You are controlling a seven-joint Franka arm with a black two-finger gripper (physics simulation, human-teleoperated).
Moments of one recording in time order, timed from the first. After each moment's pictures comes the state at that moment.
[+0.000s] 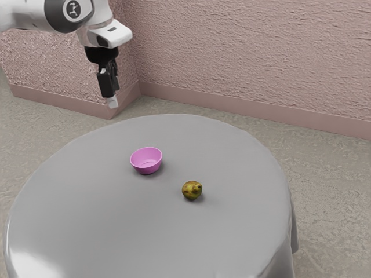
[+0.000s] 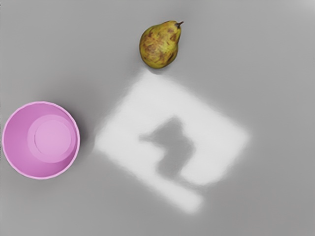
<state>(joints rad) -0.08 0.01 0.04 -1.57 0.00 1.61 0.92</state>
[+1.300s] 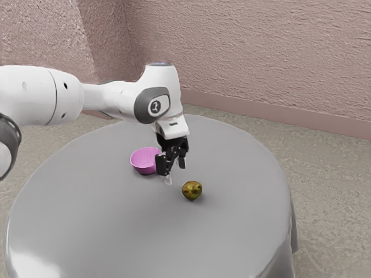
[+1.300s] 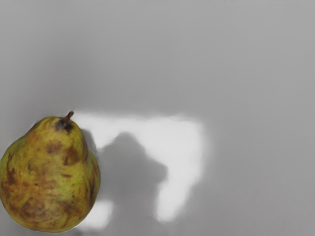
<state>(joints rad) -0.13 0.39 -0.06 -1.70 -0.10 1.96 1.35</state>
